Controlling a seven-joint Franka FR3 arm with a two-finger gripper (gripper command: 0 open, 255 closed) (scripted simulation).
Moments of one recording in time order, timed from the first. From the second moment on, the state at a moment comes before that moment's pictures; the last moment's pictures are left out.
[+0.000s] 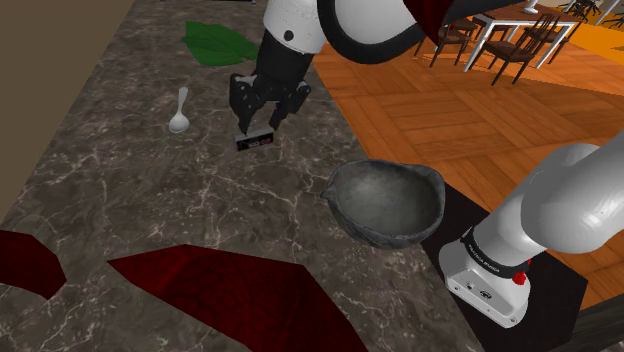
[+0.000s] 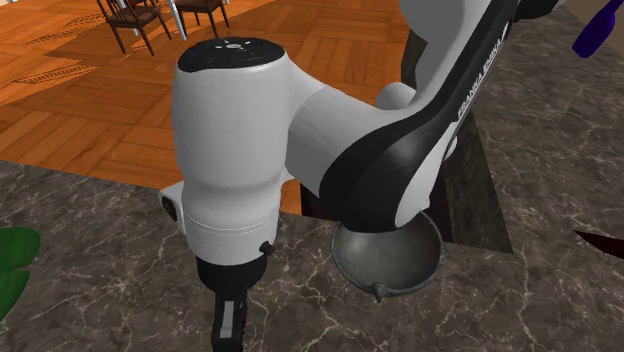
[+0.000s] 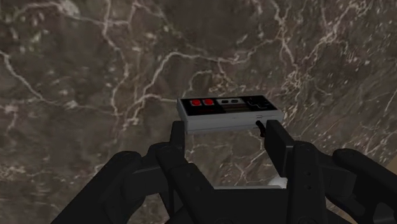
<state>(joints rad) 0.07 -0.25 0.54 -2.23 0.28 2.33 0.57</state>
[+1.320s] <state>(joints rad) 0.06 -0.29 0.50 -2.00 0.26 2.06 0.60</state>
